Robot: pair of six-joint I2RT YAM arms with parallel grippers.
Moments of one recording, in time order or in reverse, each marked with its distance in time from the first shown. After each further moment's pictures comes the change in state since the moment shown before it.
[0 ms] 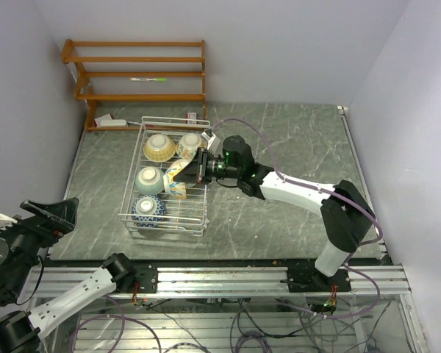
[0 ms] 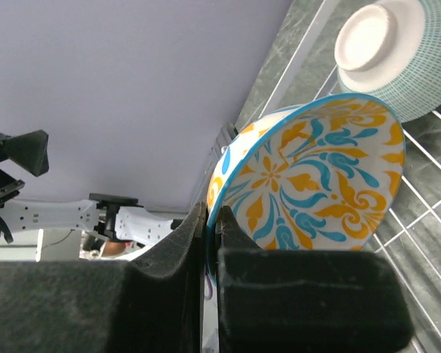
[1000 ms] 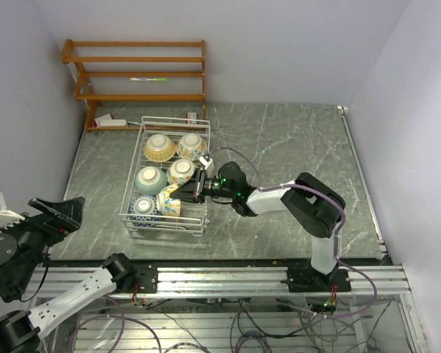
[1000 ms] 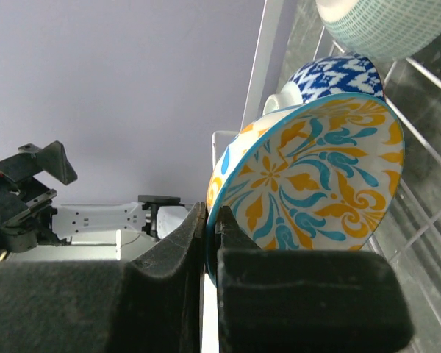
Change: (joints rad) left arm 0.000 0.011 -0.026 0.016 0.027 -0.001; right arm 0.036 0.252 -0.217 0.600 -0.021 0.375
